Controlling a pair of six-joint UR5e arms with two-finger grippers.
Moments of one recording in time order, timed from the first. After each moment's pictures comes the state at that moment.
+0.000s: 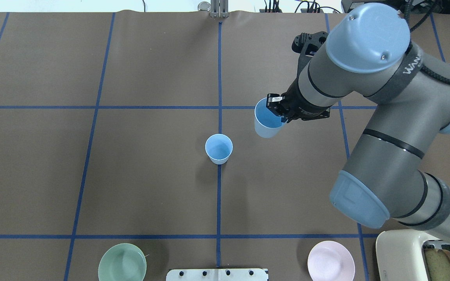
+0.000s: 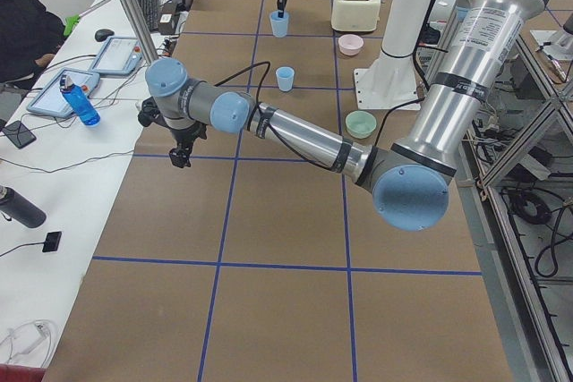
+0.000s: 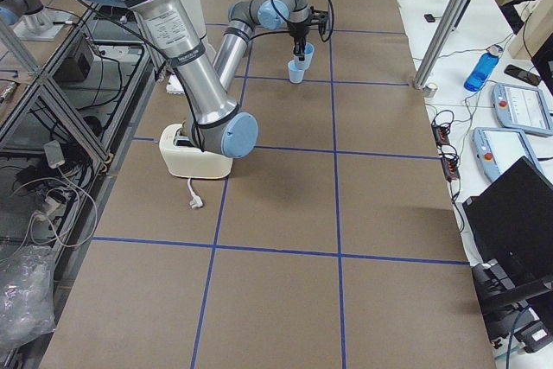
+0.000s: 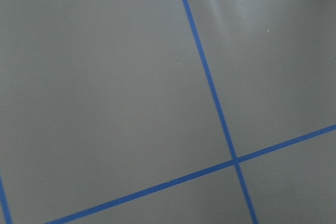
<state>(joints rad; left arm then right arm) -1.49 -1.94 -1.52 -1.54 -2.50 0.09 0.67 -0.97 2.06 -1.86 1.92 1.26</state>
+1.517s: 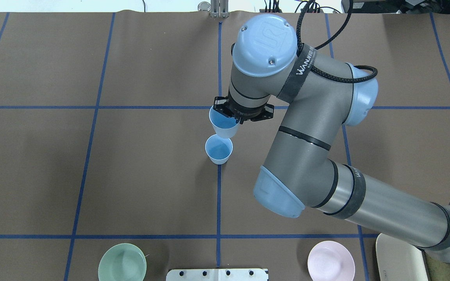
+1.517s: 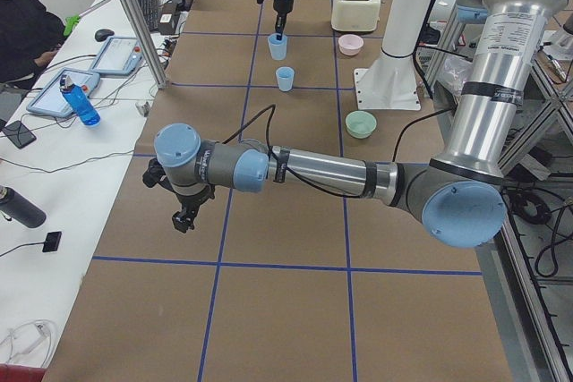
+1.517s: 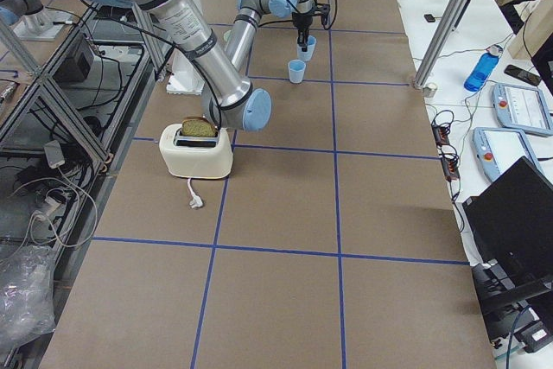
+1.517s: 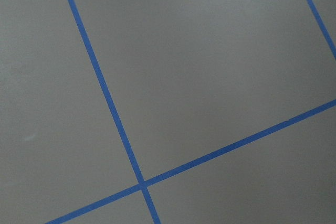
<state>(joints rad) -1.57 -1.80 -1.49 -1.61 -2.44 0.26 0.59 -0.75 1.80 -1.85 1.86 1.31</state>
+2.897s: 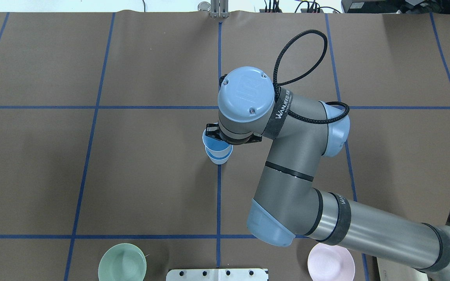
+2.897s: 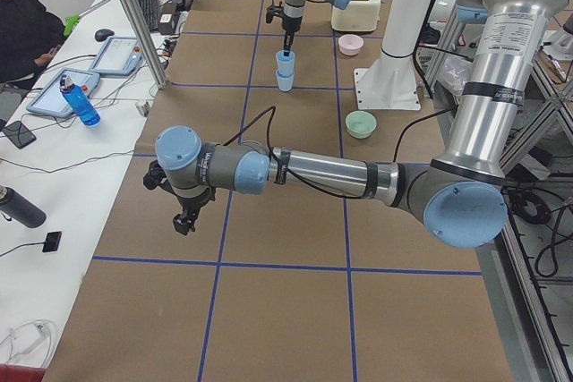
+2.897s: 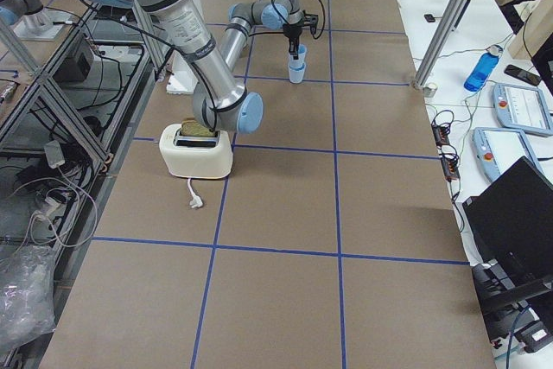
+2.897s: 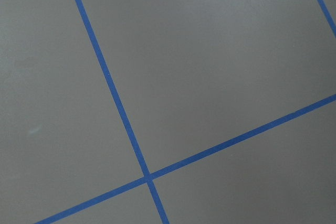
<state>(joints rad) -1.57 -1.79 -1.49 -1.61 -2.44 0.26 0.49 -0.79 1.77 -1.75 1.78 1.34</state>
